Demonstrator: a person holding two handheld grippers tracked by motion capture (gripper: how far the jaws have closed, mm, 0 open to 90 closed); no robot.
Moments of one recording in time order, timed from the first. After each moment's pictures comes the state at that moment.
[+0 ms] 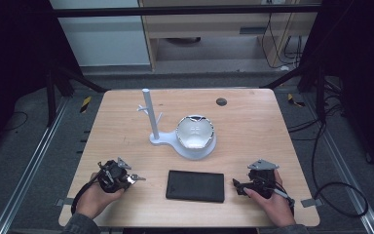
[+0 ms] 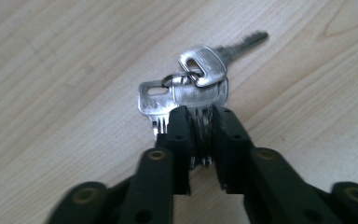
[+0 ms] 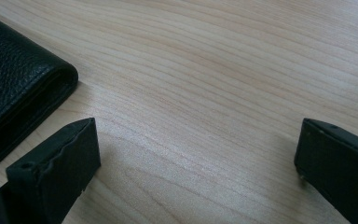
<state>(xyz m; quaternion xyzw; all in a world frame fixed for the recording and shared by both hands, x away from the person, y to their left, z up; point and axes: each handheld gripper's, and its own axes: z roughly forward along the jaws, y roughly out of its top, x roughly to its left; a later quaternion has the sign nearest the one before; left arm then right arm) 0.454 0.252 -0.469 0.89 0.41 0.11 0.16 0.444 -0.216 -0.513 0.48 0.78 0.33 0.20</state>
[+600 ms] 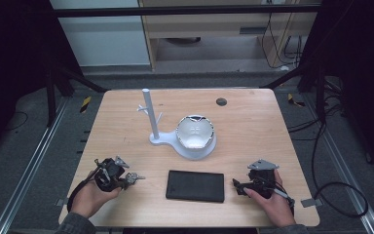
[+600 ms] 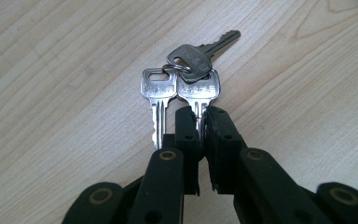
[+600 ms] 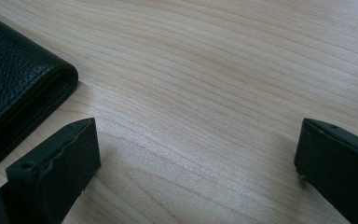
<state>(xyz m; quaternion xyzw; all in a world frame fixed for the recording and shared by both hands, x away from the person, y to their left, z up) 0.453 0.255 -0.451 0.90 0.39 0.09 0.16 0.444 -0.216 -0.513 0.48 0.78 0.33 0.20</state>
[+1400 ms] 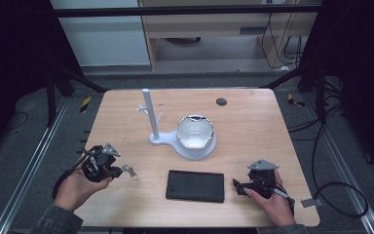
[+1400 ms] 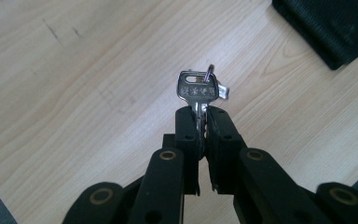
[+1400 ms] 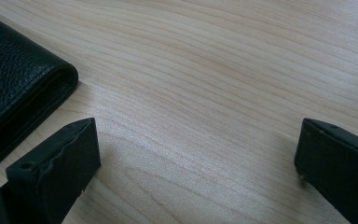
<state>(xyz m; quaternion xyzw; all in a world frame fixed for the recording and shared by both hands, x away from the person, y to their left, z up) 0.452 0.263 -0.380 0.90 0.37 0.12 0.20 0.444 -0.216 -0.513 0.48 0.78 0.33 0.20</state>
